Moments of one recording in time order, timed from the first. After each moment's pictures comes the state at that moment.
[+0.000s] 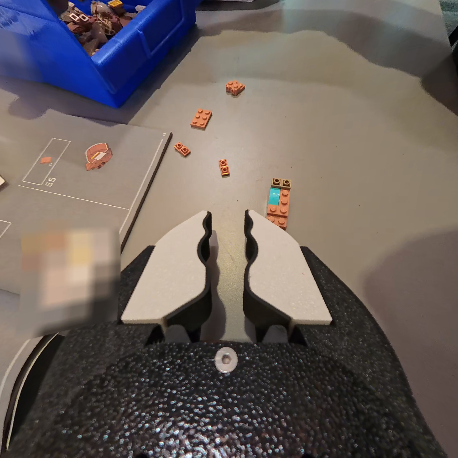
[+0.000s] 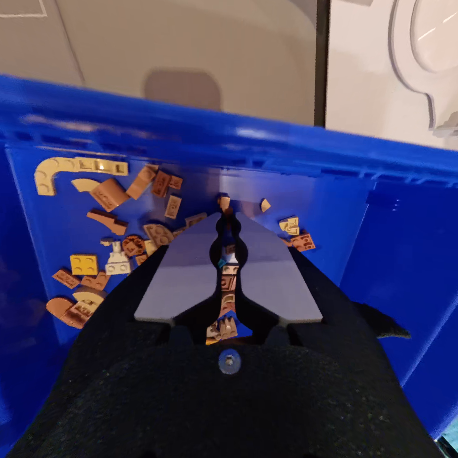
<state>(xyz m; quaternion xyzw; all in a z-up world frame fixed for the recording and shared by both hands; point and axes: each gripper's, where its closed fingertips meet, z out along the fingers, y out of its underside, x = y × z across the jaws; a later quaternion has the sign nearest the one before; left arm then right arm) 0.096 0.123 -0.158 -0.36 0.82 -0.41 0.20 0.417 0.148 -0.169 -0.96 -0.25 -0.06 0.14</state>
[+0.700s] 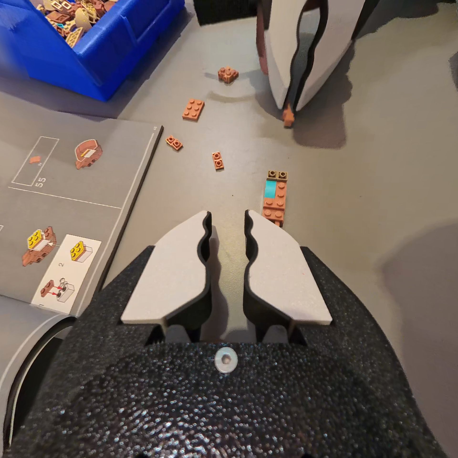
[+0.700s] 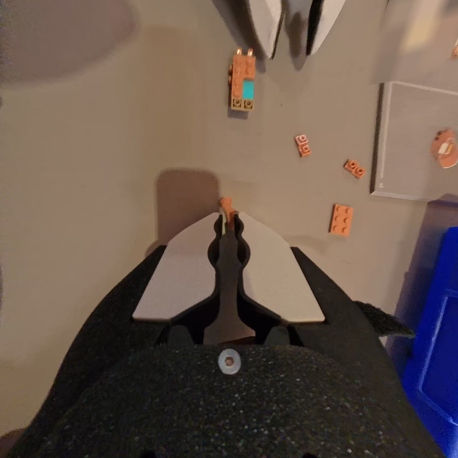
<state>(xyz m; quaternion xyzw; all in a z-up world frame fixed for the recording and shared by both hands) 0.093 0.121 -0.164 -0.35 0.83 -0.39 0.20 0.130 0.011 -0.177 -0.89 -0.35 0.06 0.28</state>
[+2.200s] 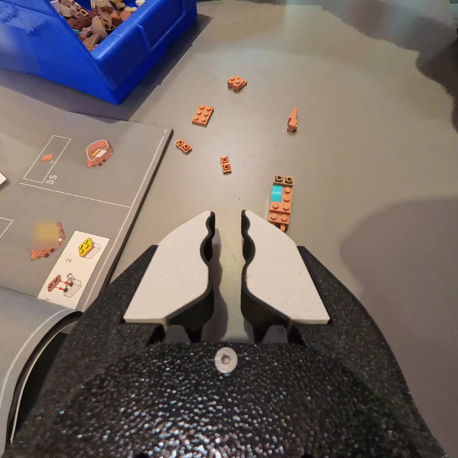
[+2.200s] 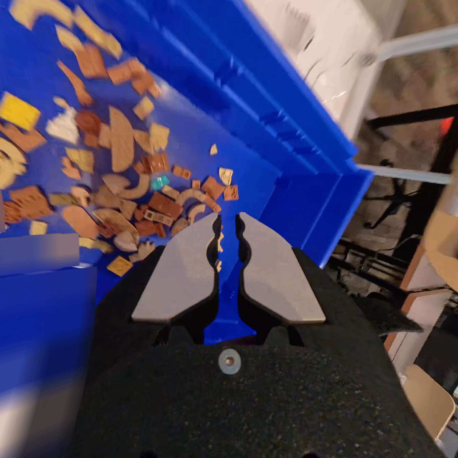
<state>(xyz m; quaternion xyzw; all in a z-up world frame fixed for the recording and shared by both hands) 0.096 0.125 -0.160 -0.36 0.82 -0.40 0.20 0.475 0.123 -0.107 -0.85 -0.45 -0.16 0.20</state>
